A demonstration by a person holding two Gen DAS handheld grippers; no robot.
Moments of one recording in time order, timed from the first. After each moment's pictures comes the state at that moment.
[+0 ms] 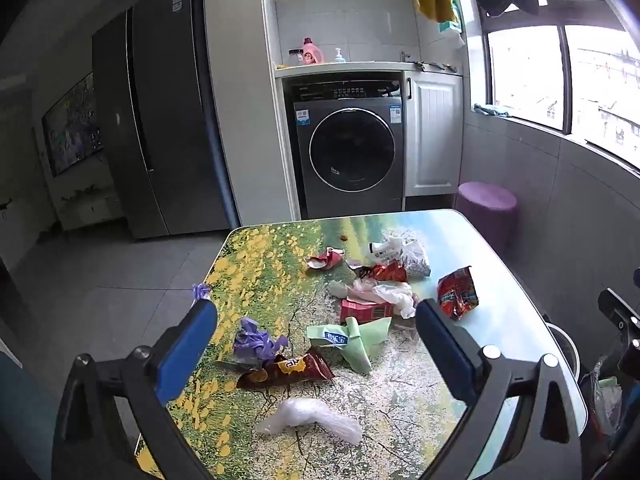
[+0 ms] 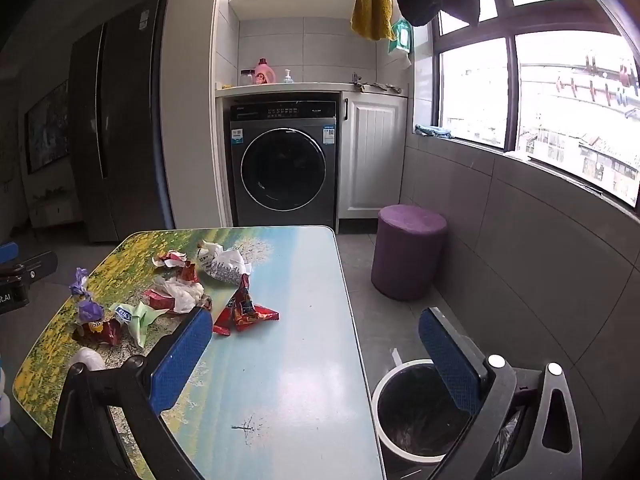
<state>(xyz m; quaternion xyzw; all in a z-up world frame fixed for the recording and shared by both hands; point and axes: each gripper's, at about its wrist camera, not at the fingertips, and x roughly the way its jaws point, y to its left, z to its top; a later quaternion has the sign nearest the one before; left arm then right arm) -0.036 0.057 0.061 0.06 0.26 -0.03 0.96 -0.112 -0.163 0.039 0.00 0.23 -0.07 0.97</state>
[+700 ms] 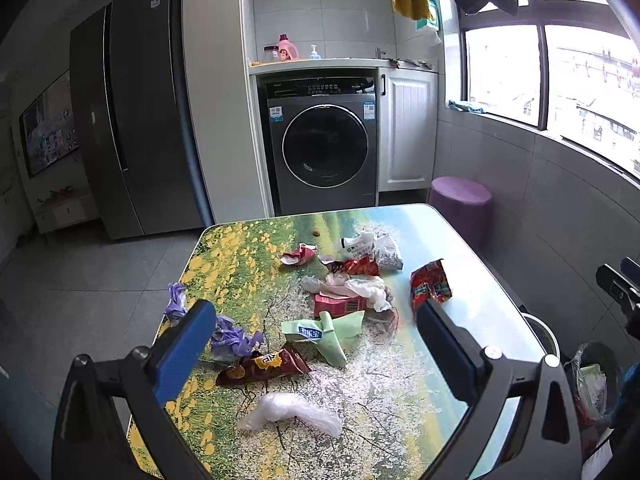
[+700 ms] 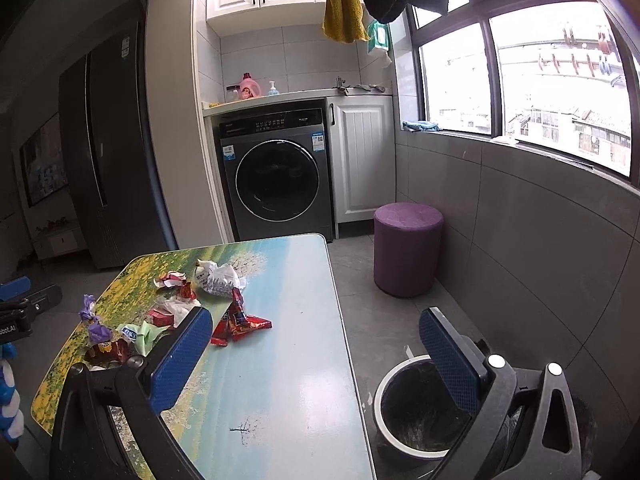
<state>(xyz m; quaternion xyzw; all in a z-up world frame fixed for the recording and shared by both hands) -0.035 0.048 0.054 0.06 0.28 -0.08 0.96 -0.121 -0.191 0.042 0.04 0.22 -0.07 0.97</state>
